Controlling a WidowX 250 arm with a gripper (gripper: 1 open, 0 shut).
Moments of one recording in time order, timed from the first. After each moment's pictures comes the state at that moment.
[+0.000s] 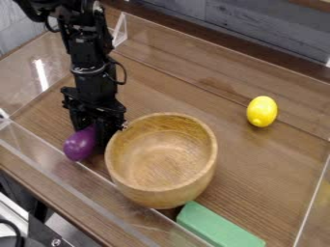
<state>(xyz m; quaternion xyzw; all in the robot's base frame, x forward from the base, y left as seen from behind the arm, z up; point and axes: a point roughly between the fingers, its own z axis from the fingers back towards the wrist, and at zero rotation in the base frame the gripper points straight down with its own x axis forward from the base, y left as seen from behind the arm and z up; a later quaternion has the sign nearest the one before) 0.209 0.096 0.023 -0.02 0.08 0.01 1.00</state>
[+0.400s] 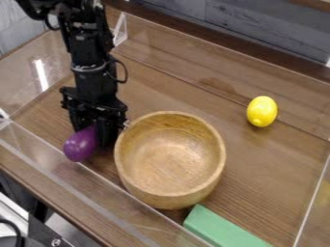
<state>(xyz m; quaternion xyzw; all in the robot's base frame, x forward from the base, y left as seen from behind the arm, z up) 0.207 0.090 0.030 -0.03 0.08 0.03 1.00</state>
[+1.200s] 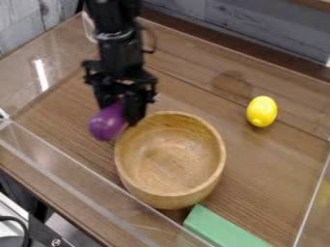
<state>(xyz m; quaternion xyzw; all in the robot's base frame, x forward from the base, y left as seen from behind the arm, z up) 0.227 0.045 0.079 -0.04 0.05 0.01 1.00</state>
